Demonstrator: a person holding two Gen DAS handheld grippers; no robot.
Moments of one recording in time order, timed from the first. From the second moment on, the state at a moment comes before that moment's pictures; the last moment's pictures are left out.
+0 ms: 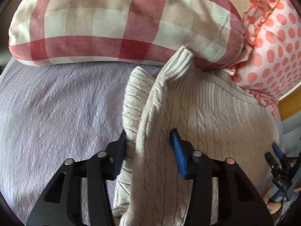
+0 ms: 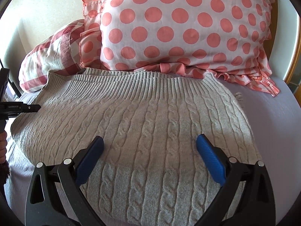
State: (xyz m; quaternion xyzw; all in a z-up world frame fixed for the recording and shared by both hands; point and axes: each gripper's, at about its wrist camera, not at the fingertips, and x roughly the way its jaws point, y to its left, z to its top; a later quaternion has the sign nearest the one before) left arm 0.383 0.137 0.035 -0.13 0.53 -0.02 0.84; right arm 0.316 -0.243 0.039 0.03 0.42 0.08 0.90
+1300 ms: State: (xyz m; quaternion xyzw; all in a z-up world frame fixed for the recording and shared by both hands) left arm 0.353 -0.085 0.114 -0.21 0.45 -0.31 0.81; right arm 0.278 -0.387 0.097 0.19 0.29 -0.02 0.94
